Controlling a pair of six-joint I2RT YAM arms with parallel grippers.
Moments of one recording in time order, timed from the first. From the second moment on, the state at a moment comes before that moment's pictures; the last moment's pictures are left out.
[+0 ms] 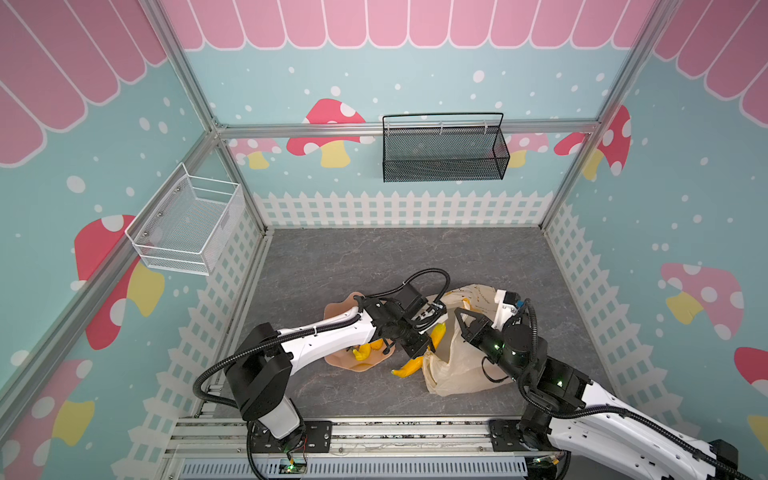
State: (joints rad) left arm -0.89 1.64 1.18 -0.58 0.40 -0.06; right arm 0.91 0.64 0.56 -0.16 0.34 1.09
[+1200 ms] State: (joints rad) left arm -0.86 1.82 1.28 -0.14 0.68 -0.65; right arm 0.91 0.60 0.51 -0.01 0.32 1.13
